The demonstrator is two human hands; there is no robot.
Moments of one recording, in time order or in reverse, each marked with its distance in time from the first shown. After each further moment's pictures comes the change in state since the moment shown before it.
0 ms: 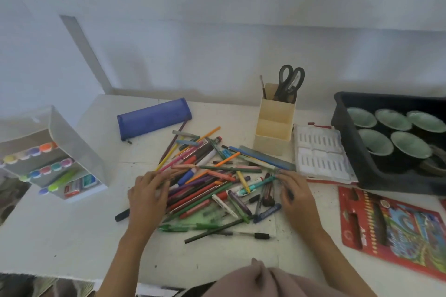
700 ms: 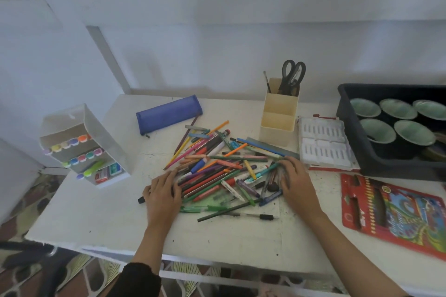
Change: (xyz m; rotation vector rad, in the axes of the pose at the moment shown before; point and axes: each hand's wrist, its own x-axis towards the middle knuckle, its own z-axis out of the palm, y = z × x) left_hand -0.031 -0.003 -0.002 0.142 -0.077 -0.111; right_hand 0.002 -0.004 0.000 -0.077 -0.164 0.087
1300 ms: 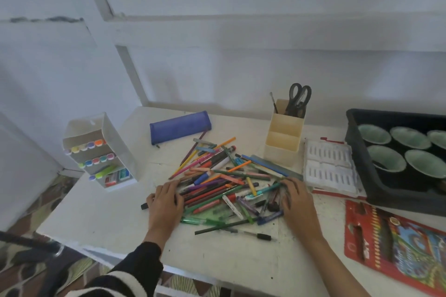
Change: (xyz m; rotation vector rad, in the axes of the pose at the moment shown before) left_hand 0.002 0.003 0.005 0.070 0.012 -0.040; right_hand 0.001 0.003 0.004 0.047 0.014 0.000
